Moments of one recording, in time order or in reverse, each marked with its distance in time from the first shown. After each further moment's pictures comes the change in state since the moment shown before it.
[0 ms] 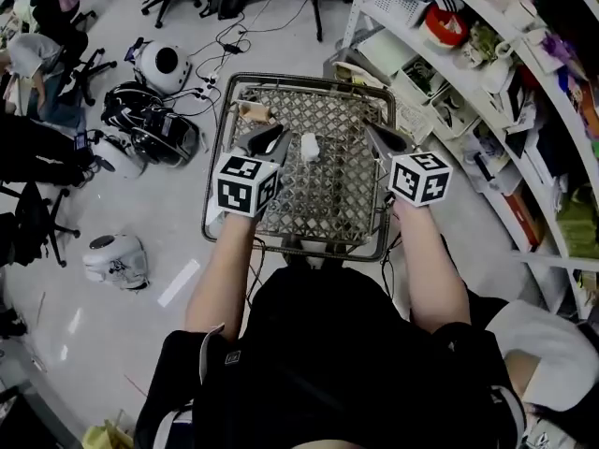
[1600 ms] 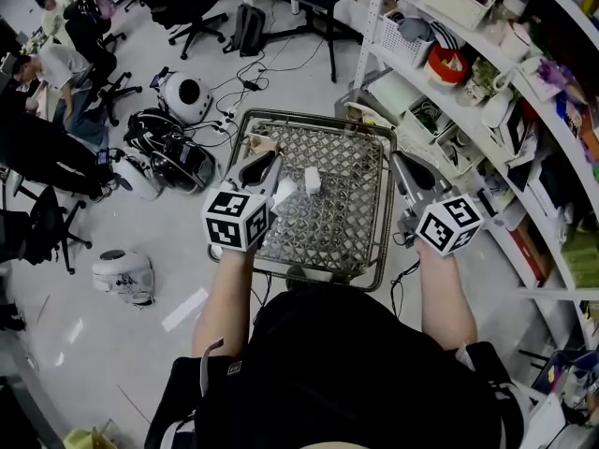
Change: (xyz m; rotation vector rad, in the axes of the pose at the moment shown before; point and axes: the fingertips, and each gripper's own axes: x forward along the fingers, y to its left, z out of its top) left arm -0.056 -0.016 0.050 -0.008 -0.158 0.110; right arm -0.094 0.024 0.084 -0.116 -0.275 0.134
